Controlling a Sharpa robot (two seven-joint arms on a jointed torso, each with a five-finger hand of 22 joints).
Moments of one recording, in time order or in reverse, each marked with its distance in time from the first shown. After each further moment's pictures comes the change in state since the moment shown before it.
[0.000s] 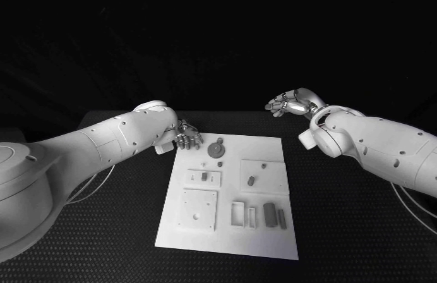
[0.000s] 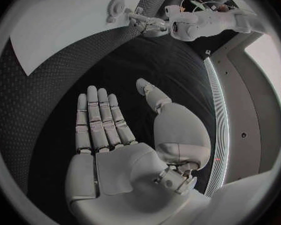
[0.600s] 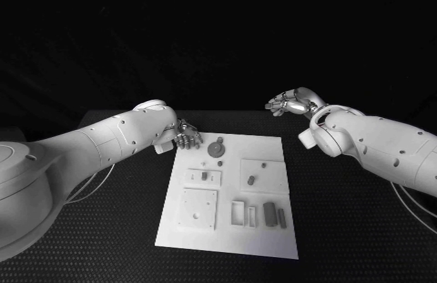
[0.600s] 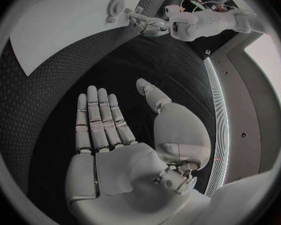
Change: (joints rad) left arm 0.000 -0.001 0.000 -0.004 0.015 0.011 0.000; left_hand 0.004 0.004 0.004 -0.015 0.000 0.007 0.000 0.004 0.000 0.000 0.000 0.004 0.001 0.000 0.000 0.000 0.000 0.000 0.000 0.000 0.000 0.000; right arm 0.000 0.001 0.000 -0.001 0.000 0.000 0.000; right_hand 0.000 0.000 0.000 0.000 0.000 0.000 0.000 0.000 -0.001 0.000 0.000 0.000 -0.001 0.000 0.000 0.000 0.000 0.000 0.000 0.000 0.000 0.001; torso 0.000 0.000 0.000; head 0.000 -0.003
